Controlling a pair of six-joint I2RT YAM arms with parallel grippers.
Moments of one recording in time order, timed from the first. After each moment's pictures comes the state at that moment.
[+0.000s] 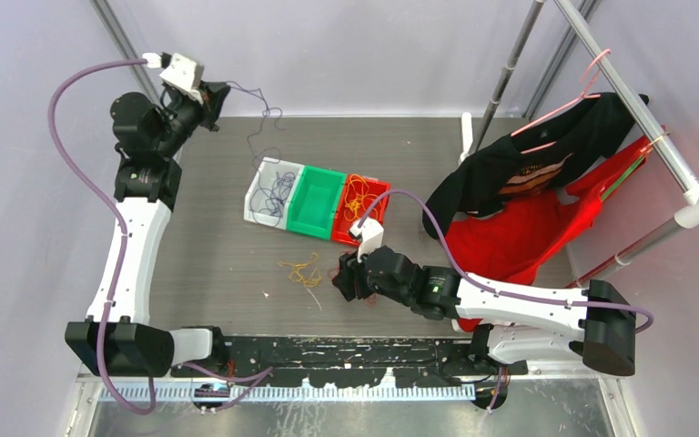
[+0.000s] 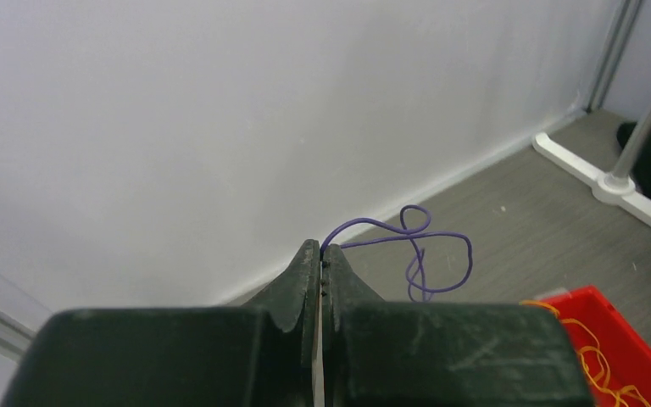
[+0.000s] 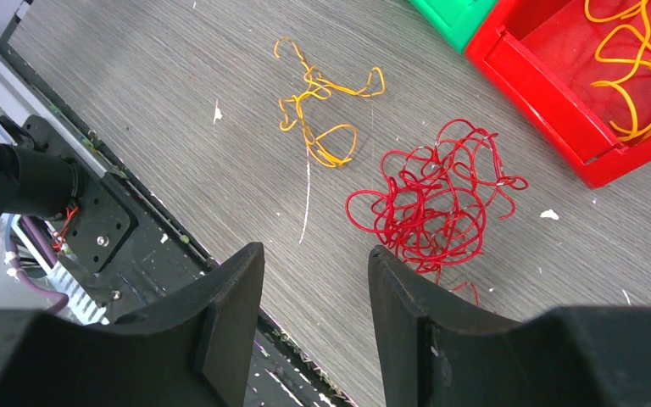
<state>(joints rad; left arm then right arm) -0.01 1.26 1.43 0.01 0.47 0.13 1.19 1.12 0.72 -0.12 0.28 0.53</state>
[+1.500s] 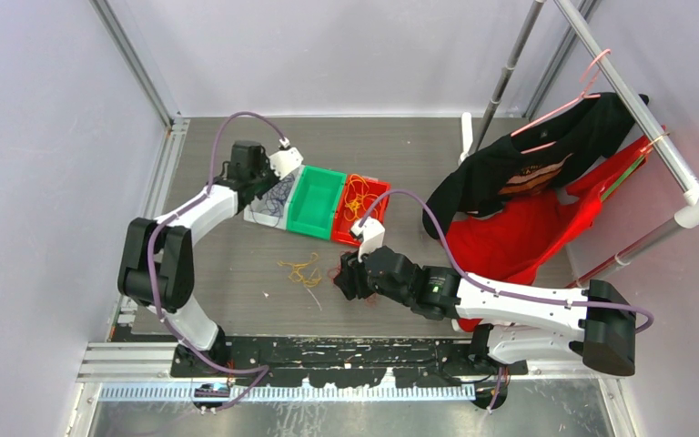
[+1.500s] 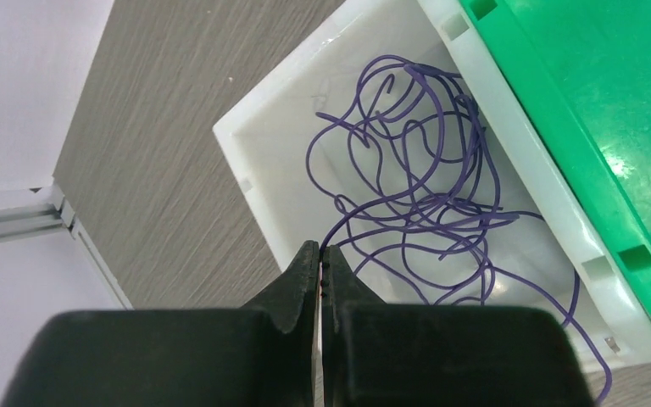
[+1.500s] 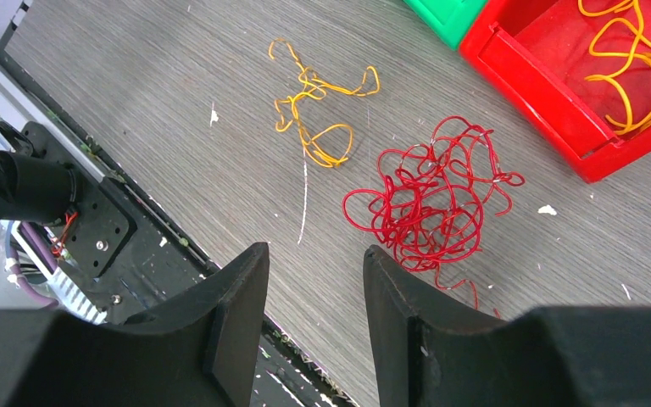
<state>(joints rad) -0.25 1.66 1.10 -0.11 0.02 0.76 1.19 1.12 0.72 -0.13 0.29 0.55</state>
